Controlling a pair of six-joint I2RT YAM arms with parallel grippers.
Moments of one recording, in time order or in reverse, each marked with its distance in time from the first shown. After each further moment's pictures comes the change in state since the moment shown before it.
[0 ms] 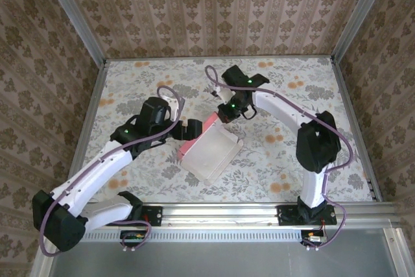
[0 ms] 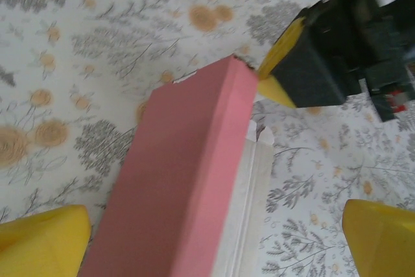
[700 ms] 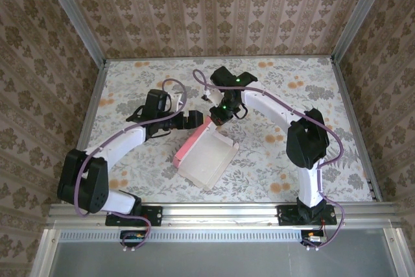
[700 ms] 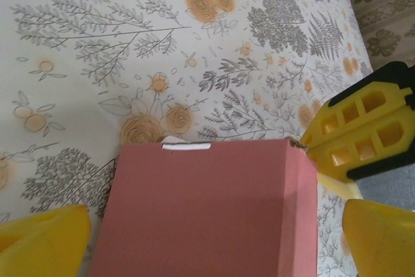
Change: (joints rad) left arm 0.188 0.342 -0.038 0.343 0.345 -0.004; right arm 0.048 0.077 0.115 -0.103 0.010 -0.034
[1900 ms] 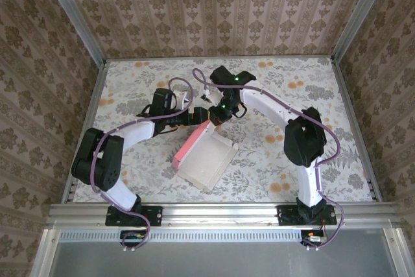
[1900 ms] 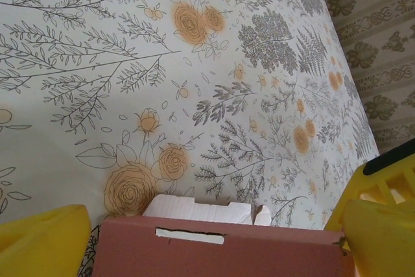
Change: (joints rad) left arm 0.010 0.204 0.004 0.266 0.088 -0.043; right arm -0.001 0.033 0.034 -0.022 -0.048 0.013
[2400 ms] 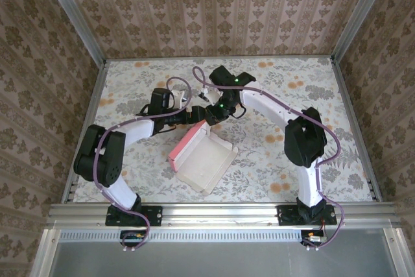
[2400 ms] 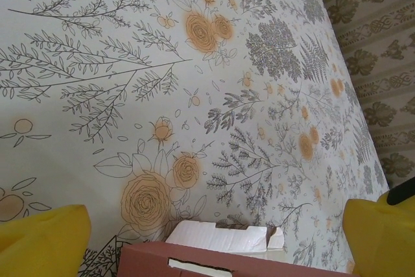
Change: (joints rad) left arm 0.032 0.037 0.000 0.042 0.030 0.003; right arm 0.003 -0.012 -0.033 0.090 -0.098 0.069
